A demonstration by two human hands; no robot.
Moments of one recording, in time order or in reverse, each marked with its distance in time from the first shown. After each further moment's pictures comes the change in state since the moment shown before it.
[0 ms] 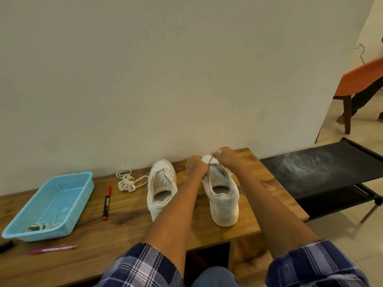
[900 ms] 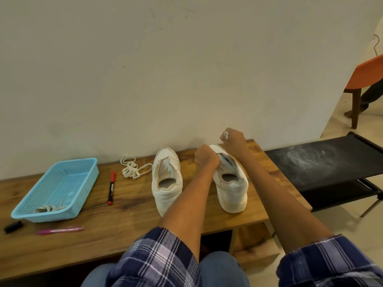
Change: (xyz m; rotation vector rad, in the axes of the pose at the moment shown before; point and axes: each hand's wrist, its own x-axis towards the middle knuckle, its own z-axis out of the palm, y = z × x) left_hand -0.017 0.013 0.009 0.085 0.136 -0.036; right_hand 0.004 -0.002 -0.003 -0.155 0.219 -0.155
